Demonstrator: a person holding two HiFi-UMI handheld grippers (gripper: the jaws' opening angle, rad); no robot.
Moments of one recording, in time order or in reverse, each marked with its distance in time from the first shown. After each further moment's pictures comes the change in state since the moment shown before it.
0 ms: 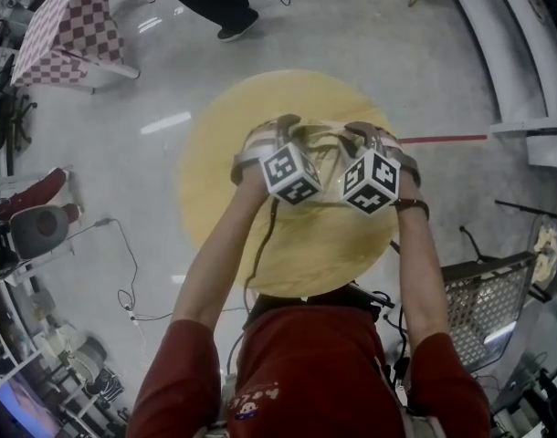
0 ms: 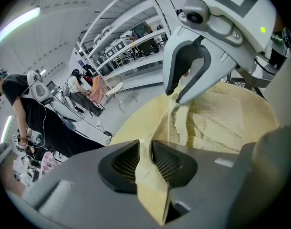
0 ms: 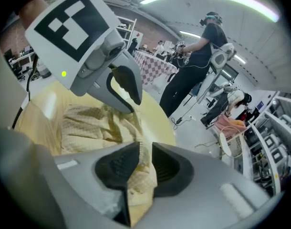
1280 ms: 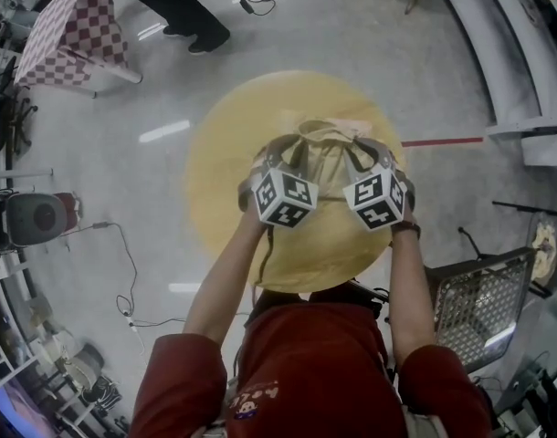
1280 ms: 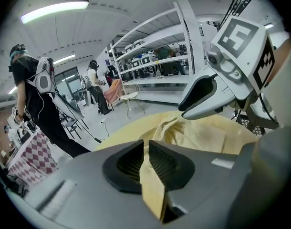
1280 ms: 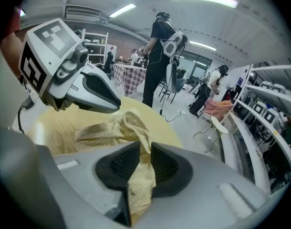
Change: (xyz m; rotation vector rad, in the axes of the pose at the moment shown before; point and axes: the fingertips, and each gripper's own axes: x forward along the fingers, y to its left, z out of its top) left arm -0.068 -0.015 -0.010 -0.344 -0.190 0.057; right arm -0.041 0.027 0.000 0.309 -0.085 -0.096
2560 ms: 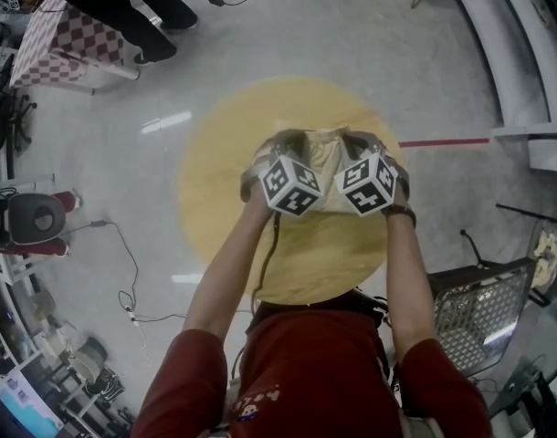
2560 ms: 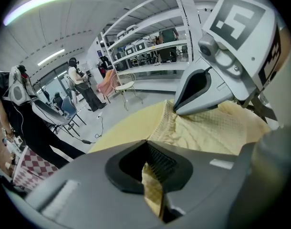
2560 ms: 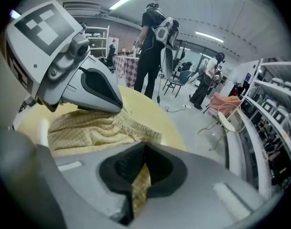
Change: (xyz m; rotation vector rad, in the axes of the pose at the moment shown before) left arm 0.078 0.010 -0.004 0.069 0.135 -0.029; right arm 0.074 -0.032 -0.011 -0.025 0.078 0.068
